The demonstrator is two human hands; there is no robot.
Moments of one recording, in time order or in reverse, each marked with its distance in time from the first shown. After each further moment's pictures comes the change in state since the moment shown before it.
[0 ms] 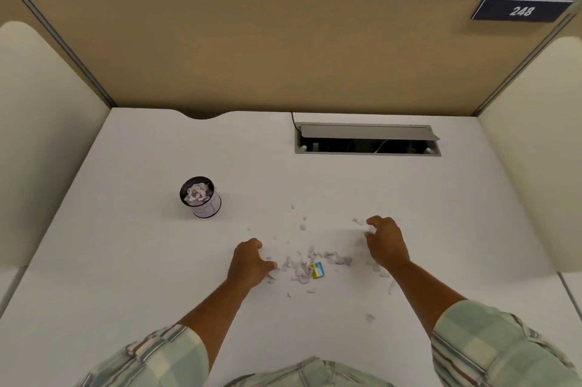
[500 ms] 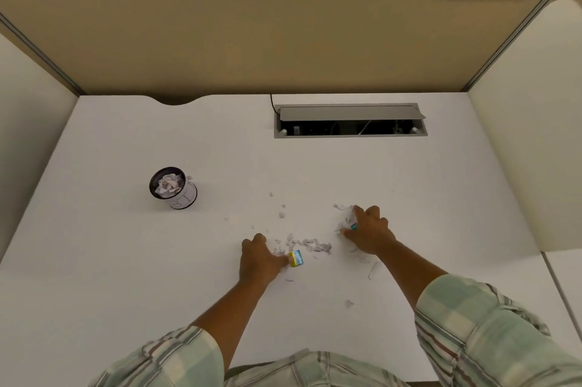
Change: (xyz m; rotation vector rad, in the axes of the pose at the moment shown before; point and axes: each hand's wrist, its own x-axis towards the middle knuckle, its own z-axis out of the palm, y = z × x) left_hand -0.022 0.053 0.067 -0.016 0.036 -0.083; right_hand 0.022 0.031 -0.007 -0.327 -0.320 -0.004
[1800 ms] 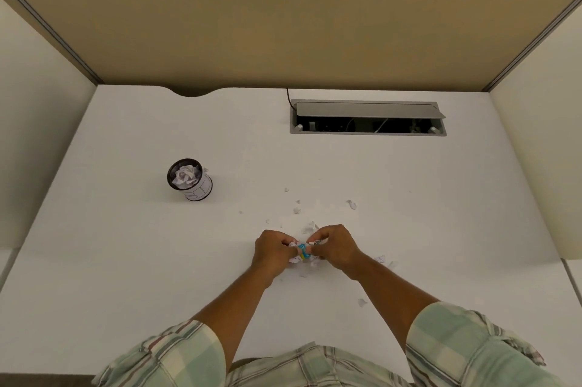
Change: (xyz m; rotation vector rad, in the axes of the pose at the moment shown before) left_hand 0.005 -0.006 -0.013 -0.259 -0.101 0.060; right_hand -0.032 -0.089 0.063 0.649 -0.083 -0.141
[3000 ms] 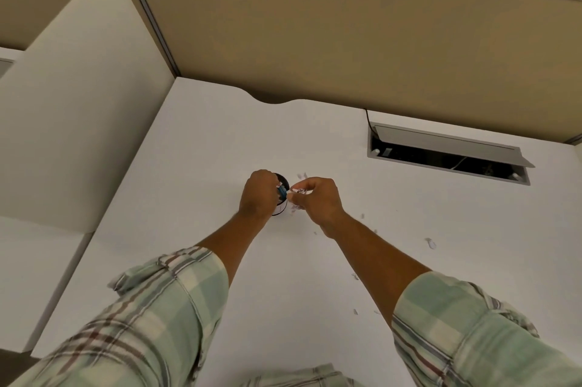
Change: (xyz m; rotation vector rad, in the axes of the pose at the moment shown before) left_hand 0.121 0.001 -0.245 0.484 0.286 0.229; right_hand 0.061 -0.244 0.149 0.232 0.065 -0.197
